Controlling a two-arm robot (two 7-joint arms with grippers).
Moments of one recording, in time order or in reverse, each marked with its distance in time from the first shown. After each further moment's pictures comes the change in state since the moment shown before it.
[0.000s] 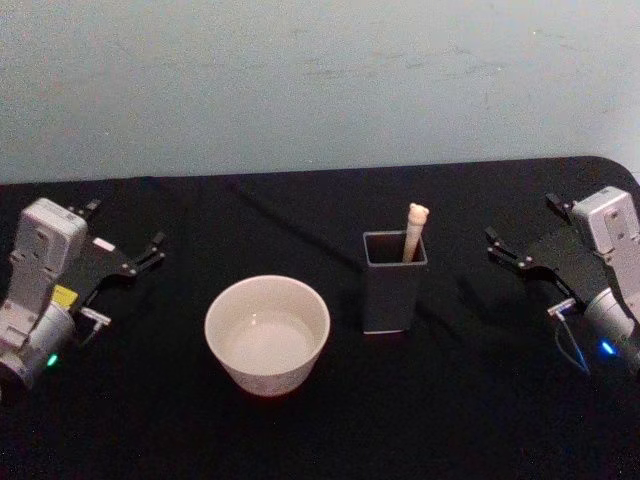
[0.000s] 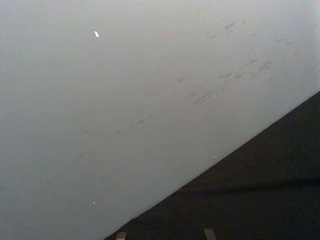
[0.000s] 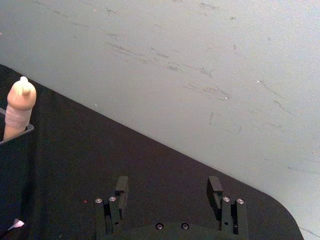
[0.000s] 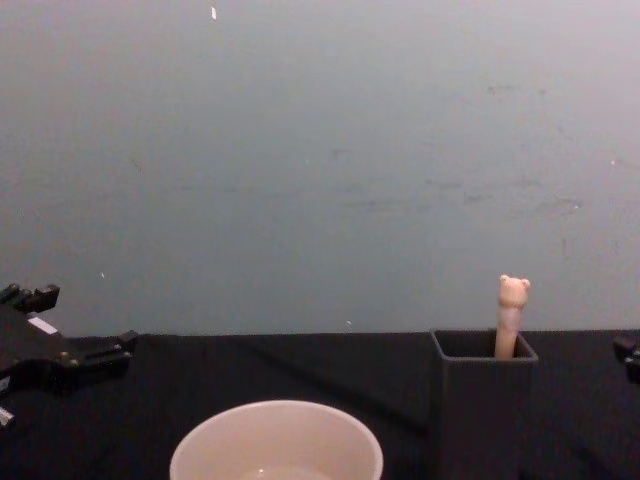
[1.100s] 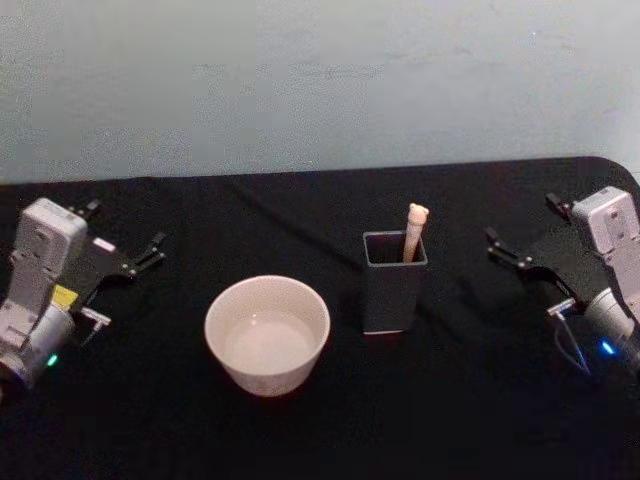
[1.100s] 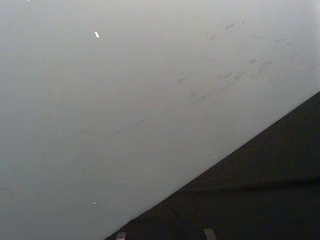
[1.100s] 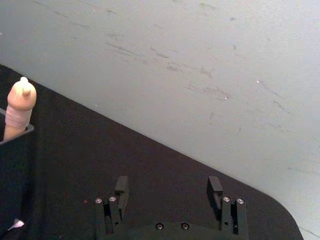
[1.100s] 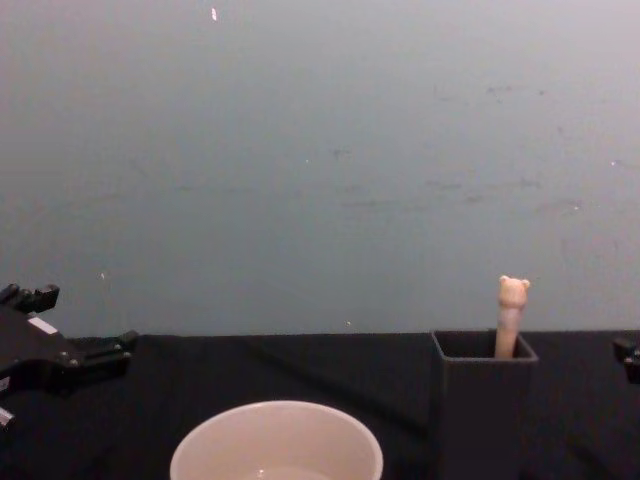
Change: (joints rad) left arm 0.000 0.000 0.000 0.000 0.000 0.000 0.000; right arm 0.000 0.000 0.000 0.000 0.000 0.000 0.000
